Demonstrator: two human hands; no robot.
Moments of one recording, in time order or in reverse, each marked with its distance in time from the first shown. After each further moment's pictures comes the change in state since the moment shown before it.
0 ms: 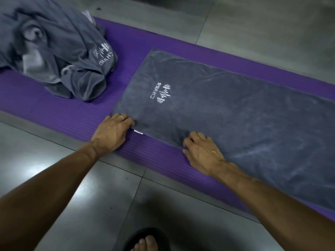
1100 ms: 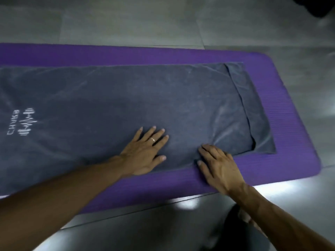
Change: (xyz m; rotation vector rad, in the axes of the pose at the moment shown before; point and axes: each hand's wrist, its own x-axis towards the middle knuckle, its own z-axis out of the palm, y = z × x) left_hand 0.106 0.346 0.030 0.012 -0.435 0.728; right_hand -0.253 0.176 0.028 0.012 0.225 0.658
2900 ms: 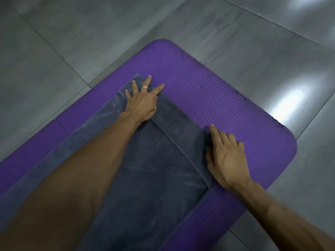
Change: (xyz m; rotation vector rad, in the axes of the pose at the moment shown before) left_hand 0.433 0.128 -0.133 0.129 0.047 0.090; right_hand 0.033 0.208 -0.008 0.263 0.128 0.757
